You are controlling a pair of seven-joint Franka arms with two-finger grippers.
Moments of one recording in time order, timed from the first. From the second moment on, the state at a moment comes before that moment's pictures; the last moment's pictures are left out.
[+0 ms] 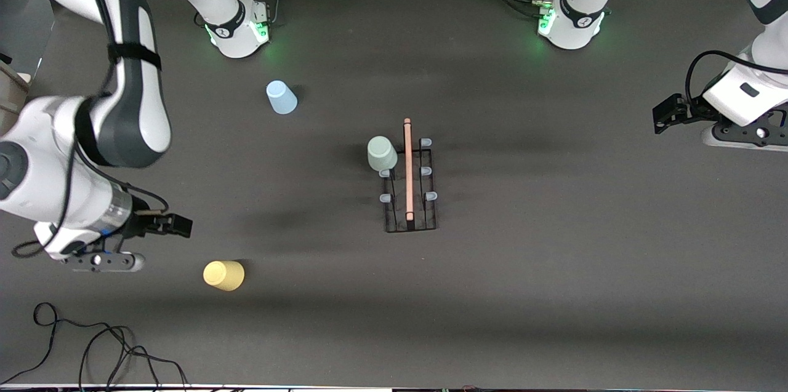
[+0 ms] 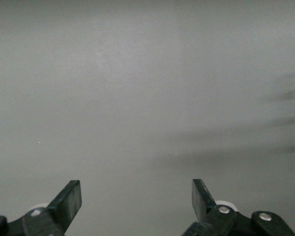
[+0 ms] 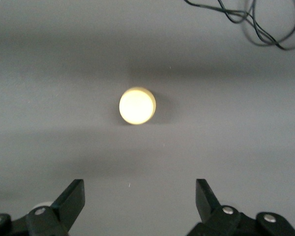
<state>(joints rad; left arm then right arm) -0.02 -0.10 -0.01 -1.89 0.04 1.78 0.08 0.55 0.53 -0.59 -1.45 0.24 1.95 -0.03</state>
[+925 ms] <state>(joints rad) -0.02 -0.13 -0.01 -1.89 0.04 1.76 0.08 0.51 0.87 -0.55 -1.45 0.52 2.29 -0.24</state>
